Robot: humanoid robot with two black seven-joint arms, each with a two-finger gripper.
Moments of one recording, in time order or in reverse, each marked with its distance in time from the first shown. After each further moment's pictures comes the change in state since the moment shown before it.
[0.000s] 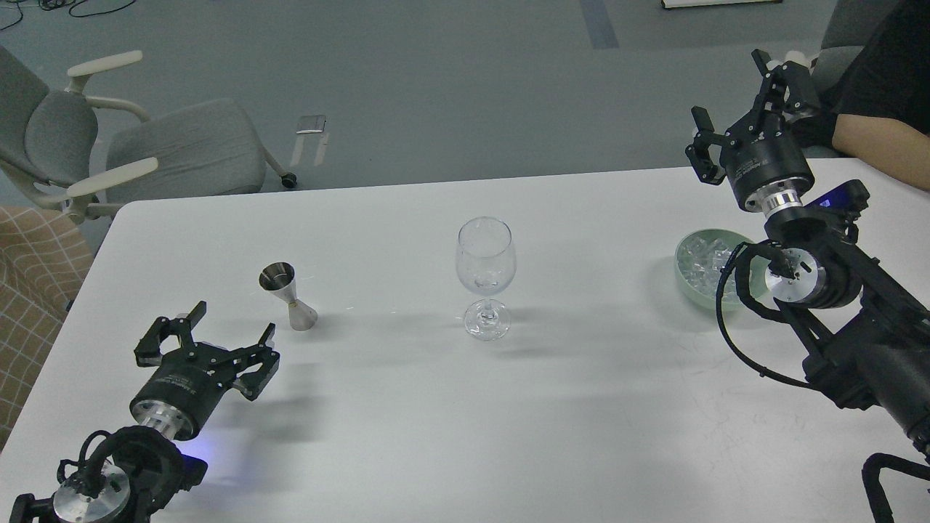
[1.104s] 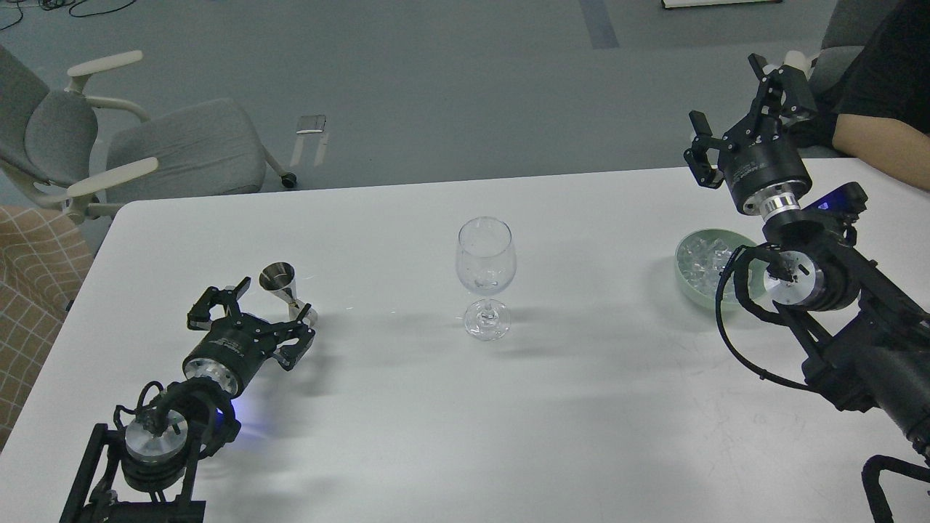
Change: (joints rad) left arm -0.235 0.000 0.082 0.296 0.131 -0.070 -0.075; right arm -0.004 -0.001 -0.005 -0.001 -0.004 -0.004 -0.003
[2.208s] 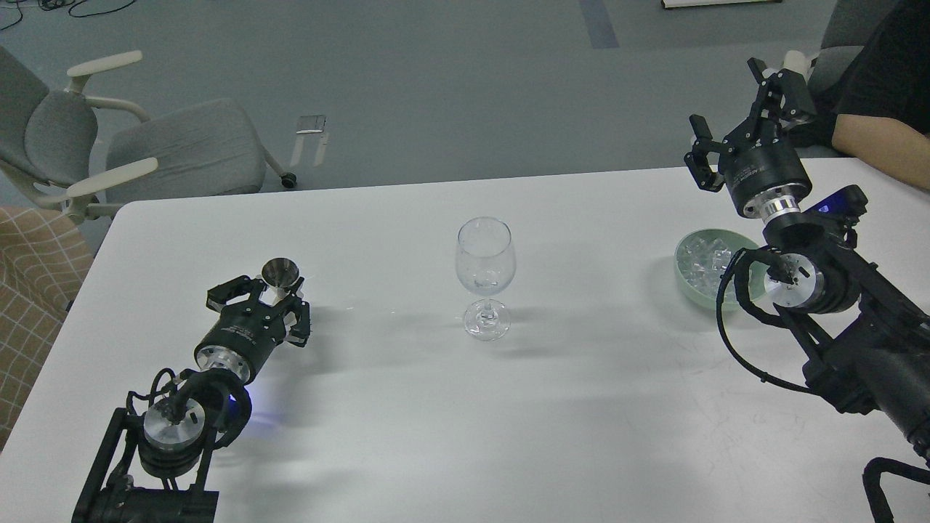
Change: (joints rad) left arm -0.025 0.000 0.057 0.015 0.001 0.000 -0.070; right arm -0.007 -0.001 0.000 -0.001 -0.001 -0.002 -0.003
